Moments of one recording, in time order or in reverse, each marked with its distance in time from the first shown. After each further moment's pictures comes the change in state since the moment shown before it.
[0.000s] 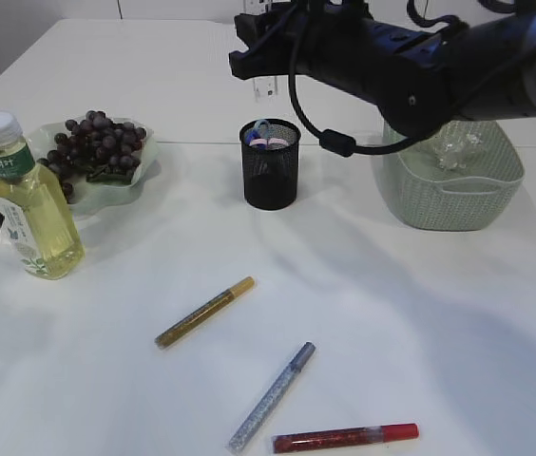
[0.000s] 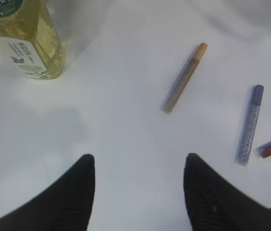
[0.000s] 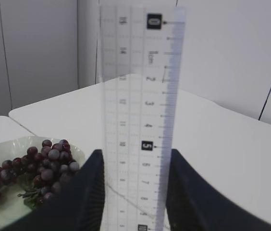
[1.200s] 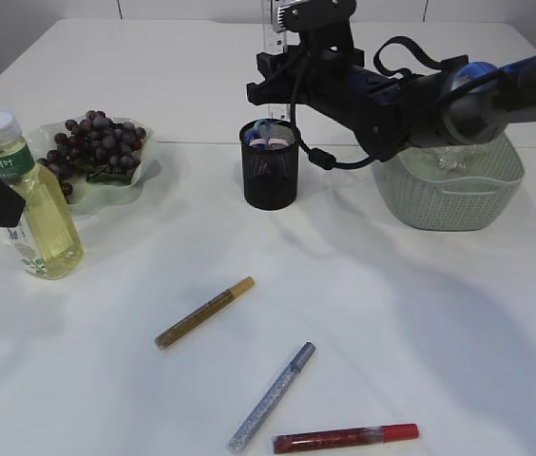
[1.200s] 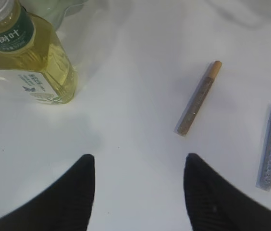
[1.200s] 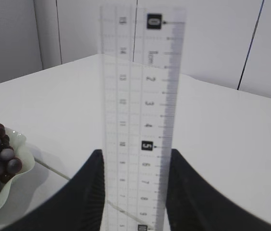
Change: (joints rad) left arm 0.000 0.073 0.000 0.067 -0.108 0.000; right arm -0.075 0.298 -0.238 0.049 -0.030 -0.002
